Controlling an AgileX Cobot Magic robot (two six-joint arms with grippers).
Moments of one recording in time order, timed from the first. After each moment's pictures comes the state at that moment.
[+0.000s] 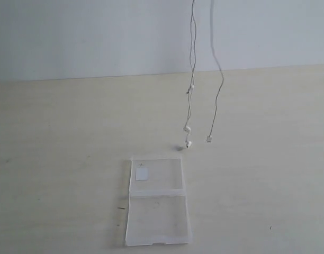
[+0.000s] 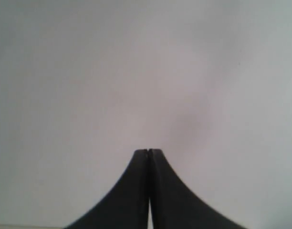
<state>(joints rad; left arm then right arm) 0.10 1.29 -1.00 0.82 -0.39 -1.32 0.39 1.51 -2.21 0.31 0.97 -0.39</state>
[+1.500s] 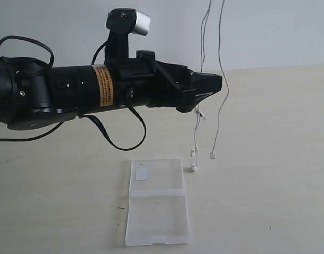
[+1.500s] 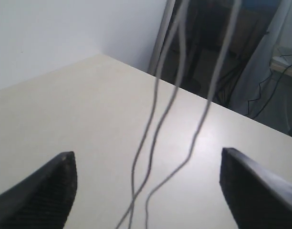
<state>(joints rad) -0.52 1.74 -1.00 0.84 -0.63 -0.95 0.39 1.51 -2.27 0.31 1.10 -0.30</state>
